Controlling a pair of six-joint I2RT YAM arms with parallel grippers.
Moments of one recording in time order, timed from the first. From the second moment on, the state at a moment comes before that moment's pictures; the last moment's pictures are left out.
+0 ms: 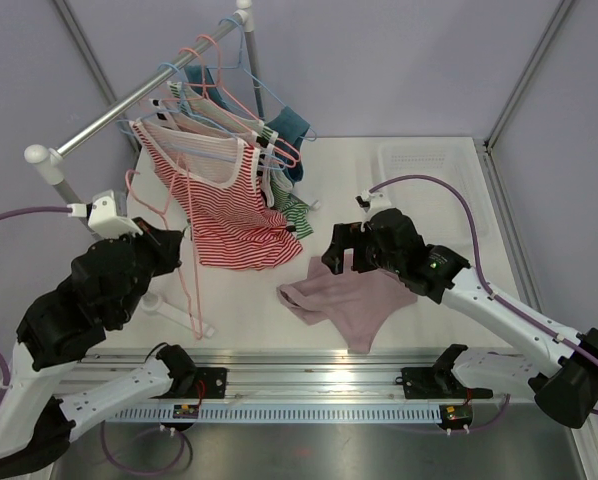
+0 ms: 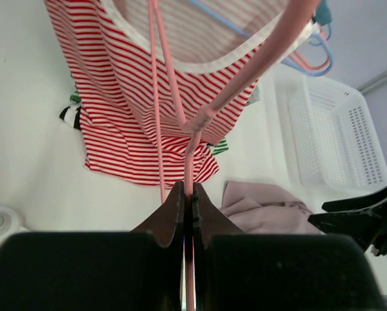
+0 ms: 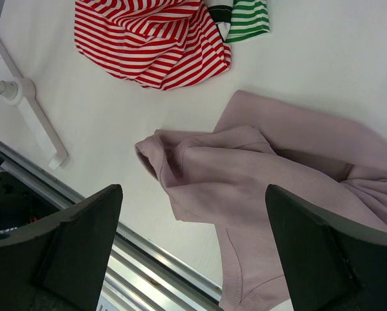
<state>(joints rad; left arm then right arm) -0.82 0.65 1.30 -1.02 -0.67 -0.69 0.77 1.11 0.95 -0.42 0.04 0.51</state>
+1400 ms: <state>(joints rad) -0.33 1.16 1.73 -1.12 -0.72 -0.54 0.77 1.17 1.02 -0.46 0.05 0.46</state>
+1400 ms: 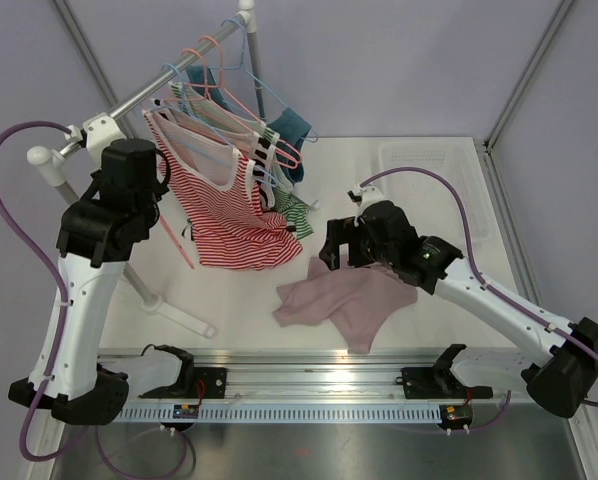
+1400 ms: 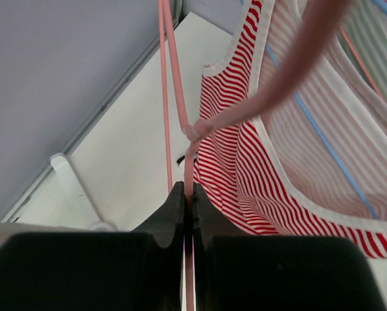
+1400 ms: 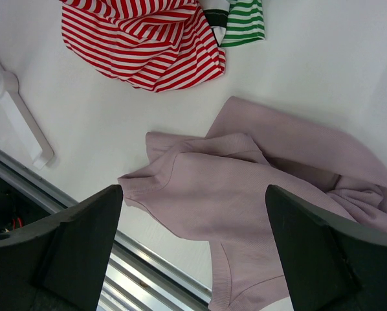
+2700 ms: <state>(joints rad) -0.28 0.62 1.51 -0.86 0.14 -0.43 0.84 1.59 1.05 -0.65 0.25 0.49</state>
